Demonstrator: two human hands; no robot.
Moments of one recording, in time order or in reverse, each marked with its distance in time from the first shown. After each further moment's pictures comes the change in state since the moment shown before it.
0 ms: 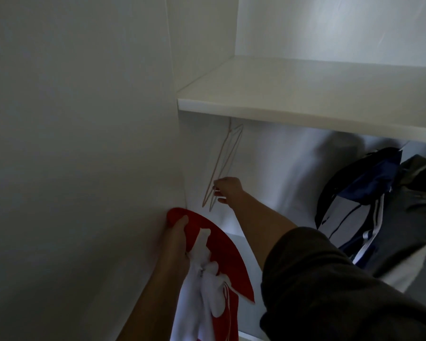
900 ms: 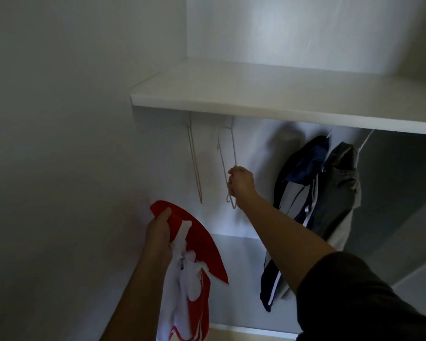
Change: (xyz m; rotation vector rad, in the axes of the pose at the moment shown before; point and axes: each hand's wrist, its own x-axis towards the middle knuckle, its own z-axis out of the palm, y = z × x) left_hand 0.010 -0.025 0.017 0.064 -0.119 -0.057; right_hand -0.055 0.015 -0.104 0.212 0.327 -0.259
